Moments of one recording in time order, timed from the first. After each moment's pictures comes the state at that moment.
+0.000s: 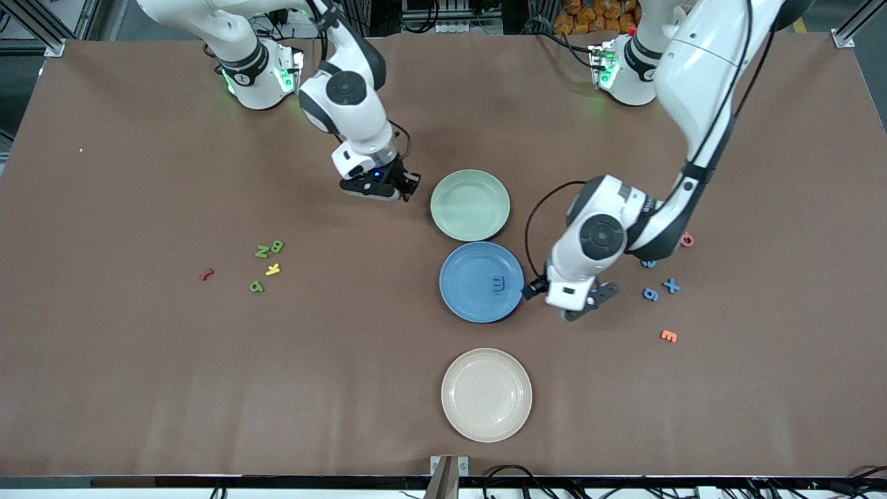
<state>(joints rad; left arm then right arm) -0.19 0.64 -0.29 -1.70 0.14 2.28 -1.09 0.48 0.26 0.34 -2.27 -0.10 2.68 1.16</state>
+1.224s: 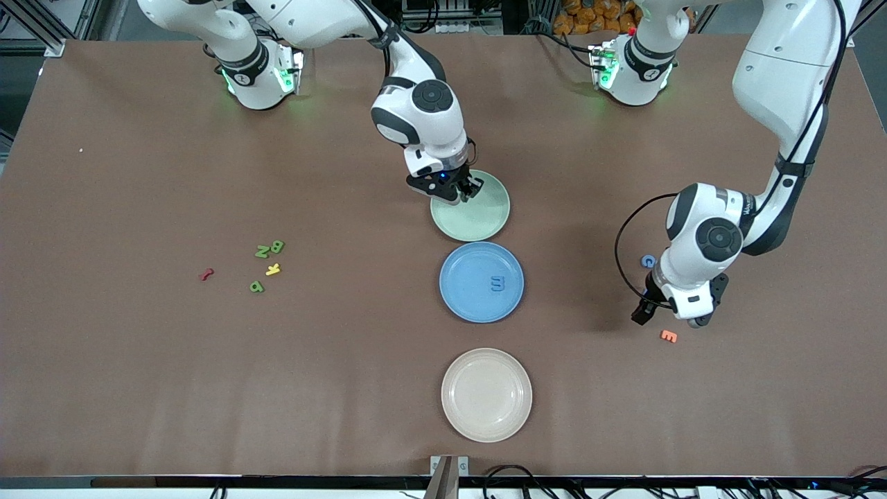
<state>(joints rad) 0.07 0.55 -0.21 -1.94 0.30 2.55 -1.32 0.68 0.57 0.29 -1.88 -0.22 2.57 1.59</state>
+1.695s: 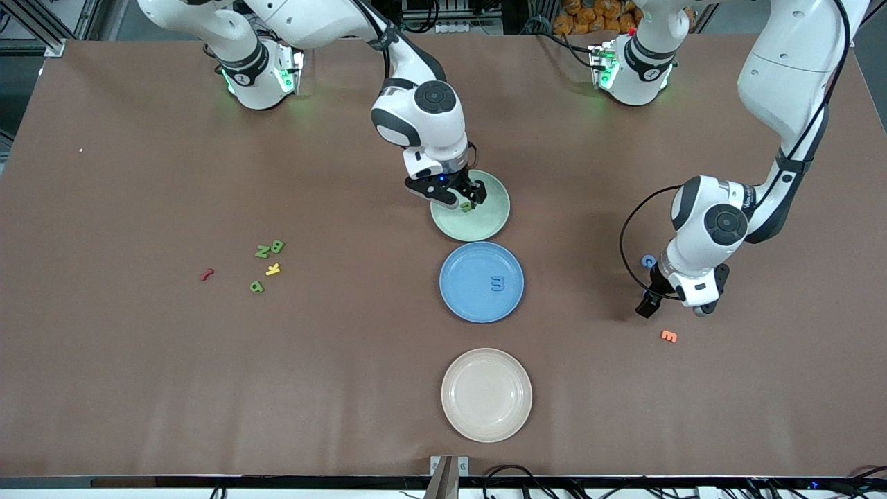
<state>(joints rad) 0.12 0.54 -0.22 -2.06 0.30 2.71 -1.32 0.68 0.57 0.28 -1.85 -0.26 2.52 1.62</state>
